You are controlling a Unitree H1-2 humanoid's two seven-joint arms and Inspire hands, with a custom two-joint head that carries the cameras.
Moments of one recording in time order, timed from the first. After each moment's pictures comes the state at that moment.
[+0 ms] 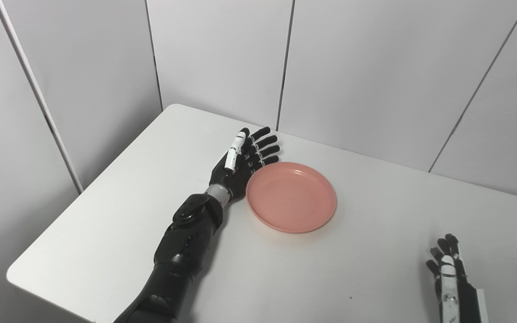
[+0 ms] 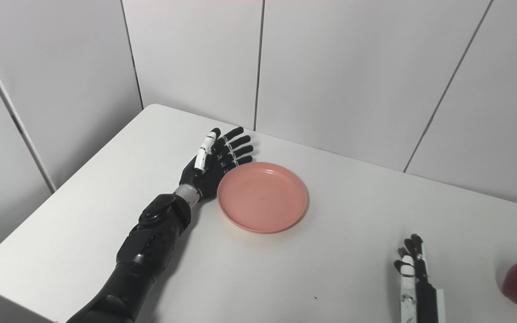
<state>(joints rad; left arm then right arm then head) -0.52 0.11 0.20 0.55 -0.47 0.11 -0.23 -0.01 0.03 0.04 -0.08 -0.06 -0.01 -0.02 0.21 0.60</state>
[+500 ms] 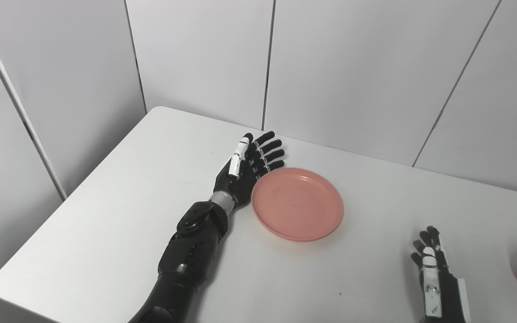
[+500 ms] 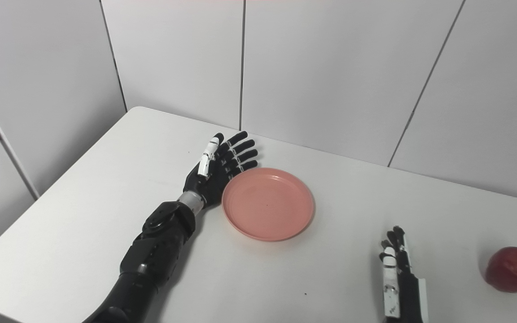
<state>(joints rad) -0.52 0.05 0.17 0.55 -0.47 0.11 -0.23 -0.01 0.04 0.04 -0.08 -0.09 -0.01 -0.03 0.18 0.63</state>
